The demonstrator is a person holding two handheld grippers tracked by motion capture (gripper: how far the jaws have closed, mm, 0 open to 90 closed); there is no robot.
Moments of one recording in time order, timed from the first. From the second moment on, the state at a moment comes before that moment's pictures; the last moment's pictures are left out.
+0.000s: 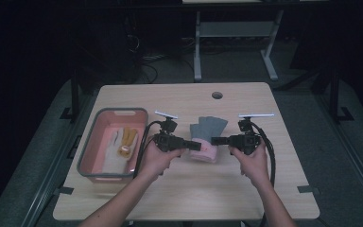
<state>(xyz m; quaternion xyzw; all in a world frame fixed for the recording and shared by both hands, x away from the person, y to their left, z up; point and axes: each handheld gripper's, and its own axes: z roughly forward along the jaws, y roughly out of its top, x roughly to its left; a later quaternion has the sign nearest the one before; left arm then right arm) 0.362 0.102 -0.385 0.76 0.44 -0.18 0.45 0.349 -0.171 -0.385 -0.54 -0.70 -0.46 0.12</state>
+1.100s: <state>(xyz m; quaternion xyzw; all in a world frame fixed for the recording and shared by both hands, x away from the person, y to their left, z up) 0.365 0.157 -0.367 0.75 0.46 -0.16 0.45 0.371 -0.116 -0.367 -0.51 -0.72 -0.45 0.13</state>
